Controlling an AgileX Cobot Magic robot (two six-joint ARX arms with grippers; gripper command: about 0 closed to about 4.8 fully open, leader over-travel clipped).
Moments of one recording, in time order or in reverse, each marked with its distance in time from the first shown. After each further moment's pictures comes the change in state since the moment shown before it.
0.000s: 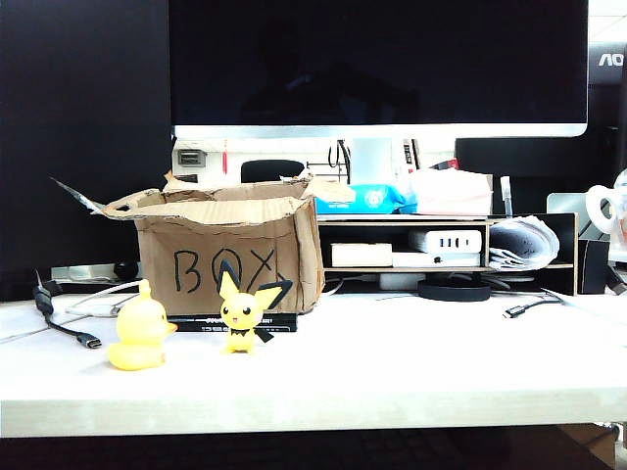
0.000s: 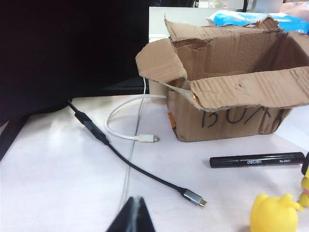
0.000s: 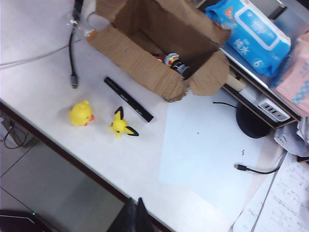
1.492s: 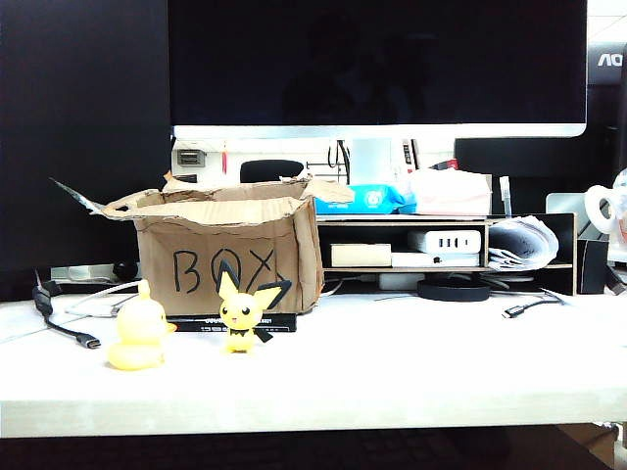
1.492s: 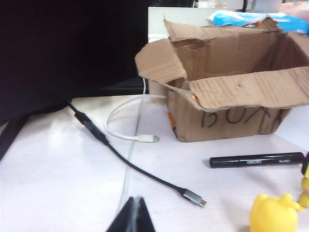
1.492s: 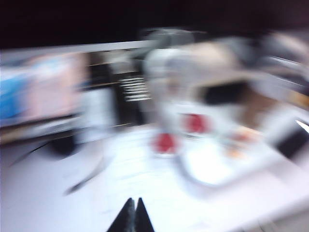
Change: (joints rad) left arm 0.000 0.000 0.000 0.000 0.000 0.000; right arm -0.918 -0.484 -0.031 0.029 -0.006 -0.091
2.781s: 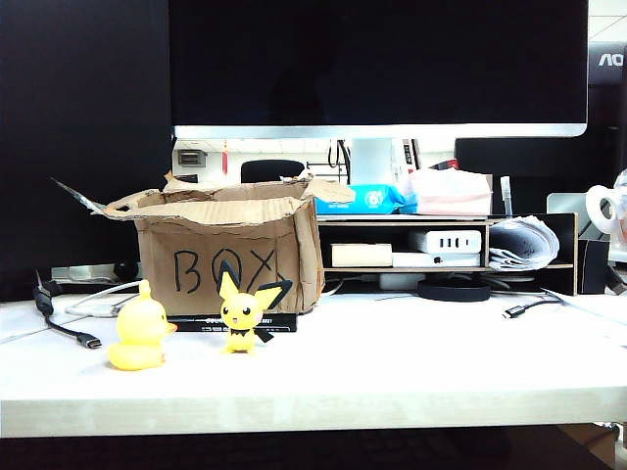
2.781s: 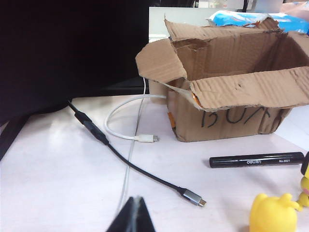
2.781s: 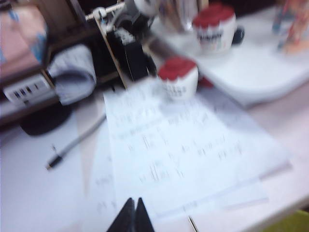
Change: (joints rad) left arm 0.000 0.000 0.000 0.000 0.002 0.000; right arm -0.797 -0.962 -1.677 1.048 -0.826 -0.065
